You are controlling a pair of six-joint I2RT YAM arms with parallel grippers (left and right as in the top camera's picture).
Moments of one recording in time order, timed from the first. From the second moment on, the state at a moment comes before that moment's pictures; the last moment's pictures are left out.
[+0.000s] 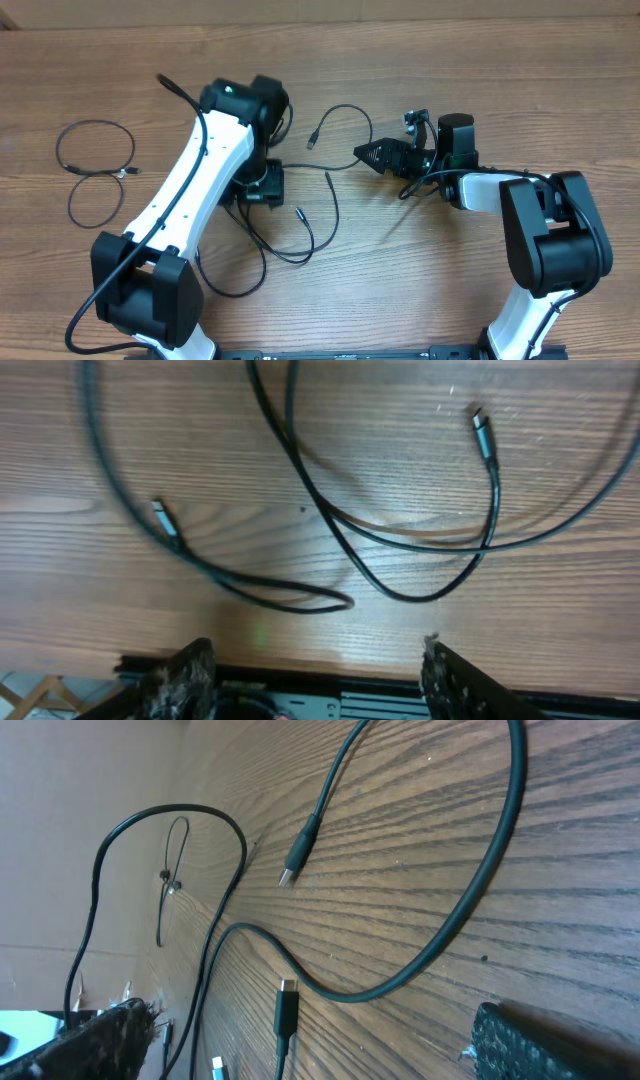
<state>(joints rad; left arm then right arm) -0.36 1.80 1.57 -1.53 -0.02 -0.39 0.14 1.97 0.86 0.40 -0.84 0.51</state>
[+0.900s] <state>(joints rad) -0.36 1.80 1.07 -1.07 0.14 -0.45 0.14 1.97 0.86 0.43 -0.90 0.51</state>
